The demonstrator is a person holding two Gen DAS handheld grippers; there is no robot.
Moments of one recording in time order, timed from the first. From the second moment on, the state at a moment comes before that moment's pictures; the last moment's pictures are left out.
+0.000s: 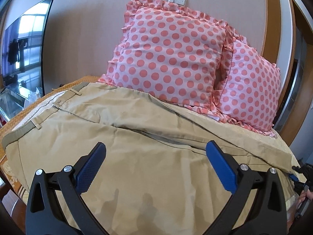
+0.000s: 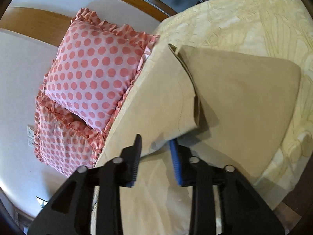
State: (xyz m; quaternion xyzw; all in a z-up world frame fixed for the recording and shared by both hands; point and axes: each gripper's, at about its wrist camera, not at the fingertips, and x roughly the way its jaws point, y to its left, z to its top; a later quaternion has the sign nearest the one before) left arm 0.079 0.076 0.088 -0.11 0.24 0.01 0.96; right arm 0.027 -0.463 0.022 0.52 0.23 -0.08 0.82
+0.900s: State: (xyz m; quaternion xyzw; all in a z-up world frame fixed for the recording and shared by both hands) left arm 0.329 0.164 0.035 -0.29 0.43 0.01 0.85; right arm -0.008 -0.497 0.074 0.48 0.10 -0.04 0.87
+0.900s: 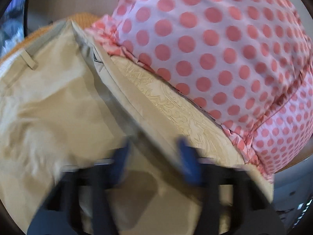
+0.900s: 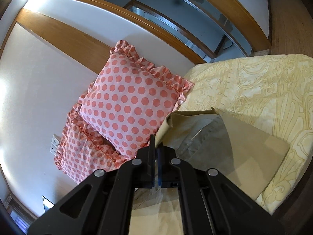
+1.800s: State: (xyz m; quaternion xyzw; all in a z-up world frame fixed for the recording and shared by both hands) left arm 0.020 0.171 0.026 -0.25 0.36 -0.01 0.90; right arm -0.058 -0.525 0.004 0.47 0.18 -0.16 0.85
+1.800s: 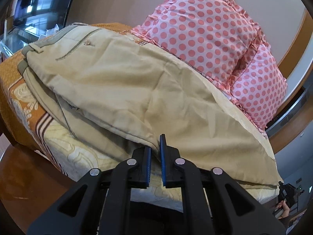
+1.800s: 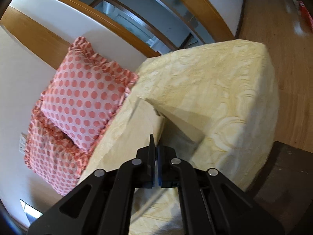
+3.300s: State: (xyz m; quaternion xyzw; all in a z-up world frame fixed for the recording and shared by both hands) left arm -0.014 0.227 0.042 -0.24 0.22 0.08 0.94; right arm 0.076 -0.110 0.030 0.15 0.34 0.34 0.86
